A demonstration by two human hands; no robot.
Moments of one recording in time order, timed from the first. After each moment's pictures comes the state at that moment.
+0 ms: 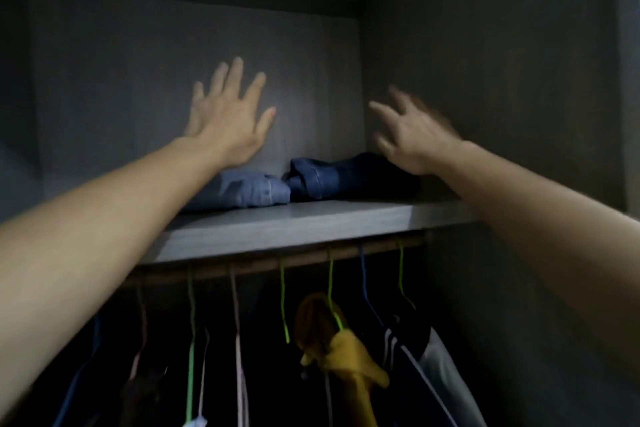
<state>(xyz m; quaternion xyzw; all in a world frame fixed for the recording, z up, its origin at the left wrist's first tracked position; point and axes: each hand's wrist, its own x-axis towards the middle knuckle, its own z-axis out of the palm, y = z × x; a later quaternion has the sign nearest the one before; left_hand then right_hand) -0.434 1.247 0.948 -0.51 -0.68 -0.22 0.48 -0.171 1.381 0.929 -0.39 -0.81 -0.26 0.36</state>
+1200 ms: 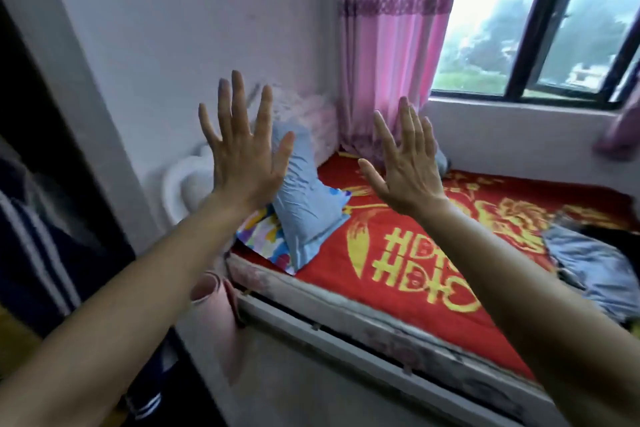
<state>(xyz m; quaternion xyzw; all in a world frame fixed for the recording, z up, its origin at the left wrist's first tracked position) 0.126 1.157 0.569 -0.76 -0.39 -0.44 0.26 0.388 1.074 0.526 -0.65 -0.61 -0.36 0.29</state>
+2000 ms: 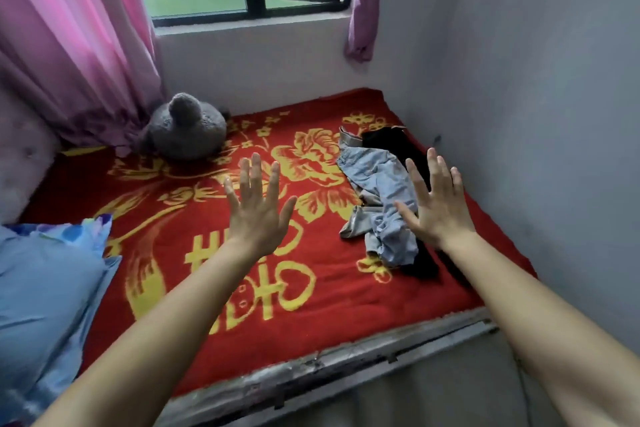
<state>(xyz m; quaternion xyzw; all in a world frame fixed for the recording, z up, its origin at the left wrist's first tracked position) 0.757 1.189 0.334 -0.98 -0.16 -0.14 0.01 0.900 0.878 0.321 -0.94 -0.28 -0.18 0.07</state>
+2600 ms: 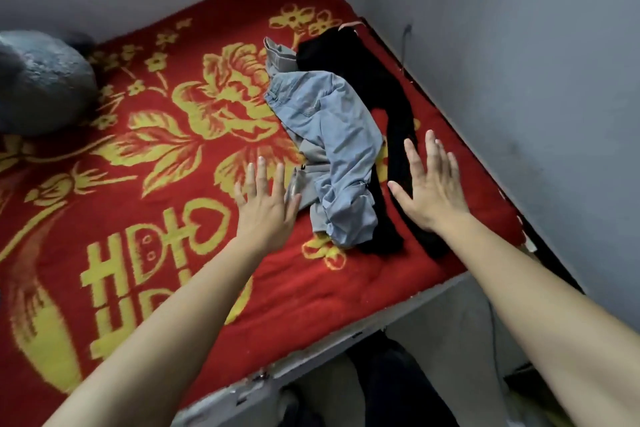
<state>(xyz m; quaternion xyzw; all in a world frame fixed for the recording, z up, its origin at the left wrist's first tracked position) 1.048 1.074 0.152 -0.99 -0.11 0.07 -0.08 1.139 0.776 0.145 -0.98 -0.15 0.01 0.08</state>
